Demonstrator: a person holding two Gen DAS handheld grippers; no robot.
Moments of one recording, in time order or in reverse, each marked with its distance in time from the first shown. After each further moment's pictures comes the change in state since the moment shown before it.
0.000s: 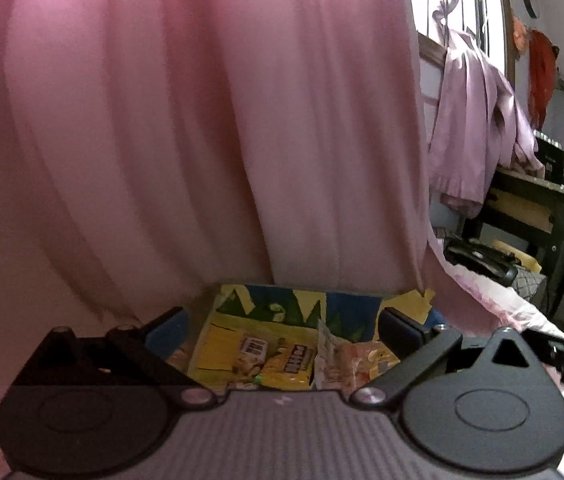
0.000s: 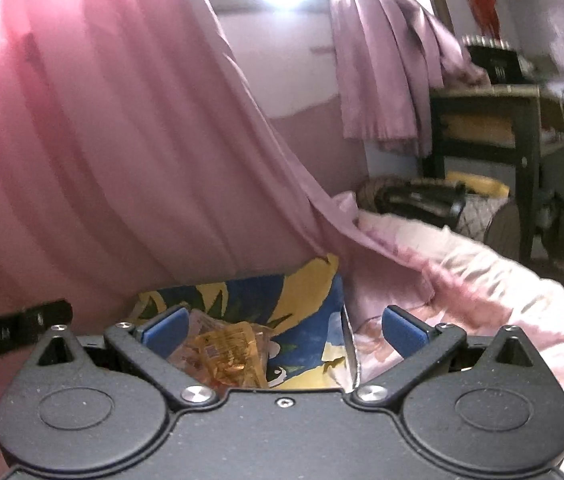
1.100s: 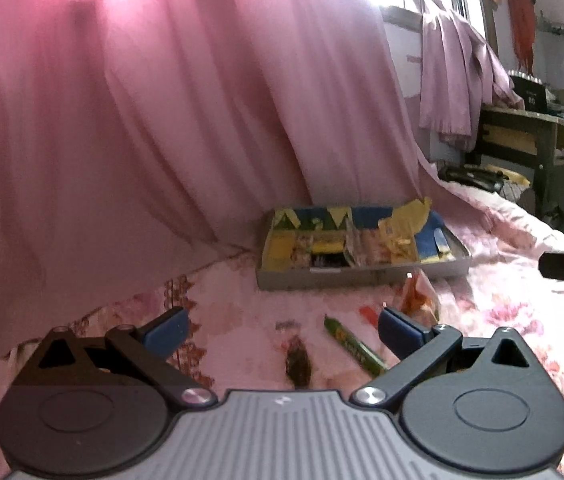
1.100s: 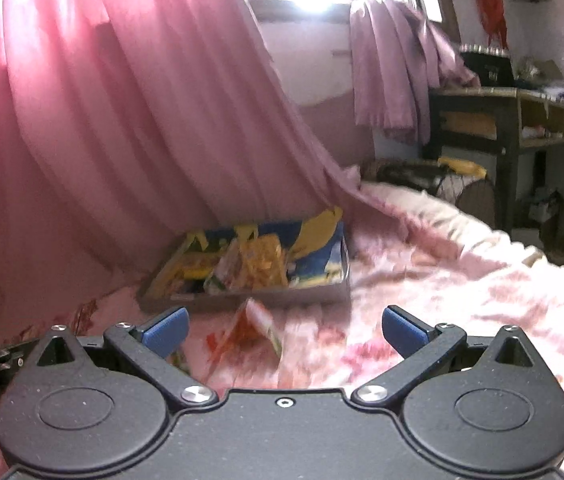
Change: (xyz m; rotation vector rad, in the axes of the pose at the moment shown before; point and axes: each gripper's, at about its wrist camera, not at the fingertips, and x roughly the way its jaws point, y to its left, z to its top) left arm -0.178 0.010 -0.088 0.130 0.103 0.113; right arm -0.160 0.005 -0.068 -0.043 0.096 0.048
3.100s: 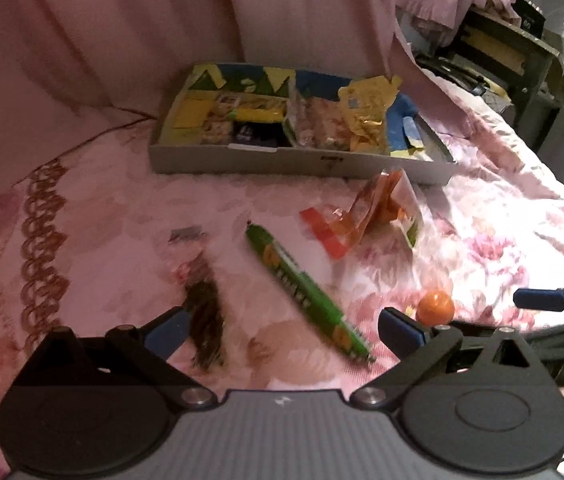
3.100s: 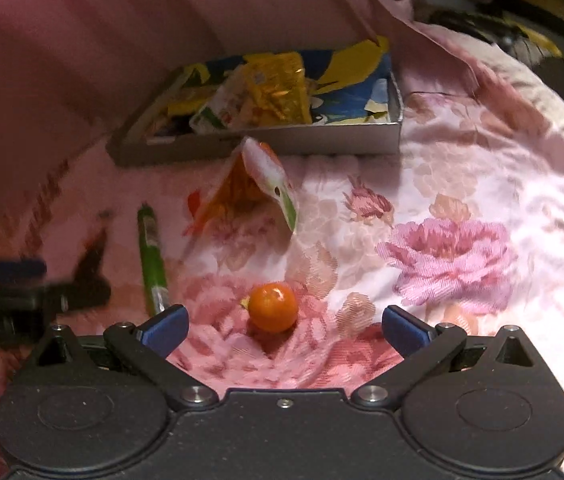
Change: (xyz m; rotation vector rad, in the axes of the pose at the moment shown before) left arm 0.151 -0.016 -0.007 -0.058 0.402 -0.260; right arm 0.140 0.006 -0.026 -0.103 0.461 0.043
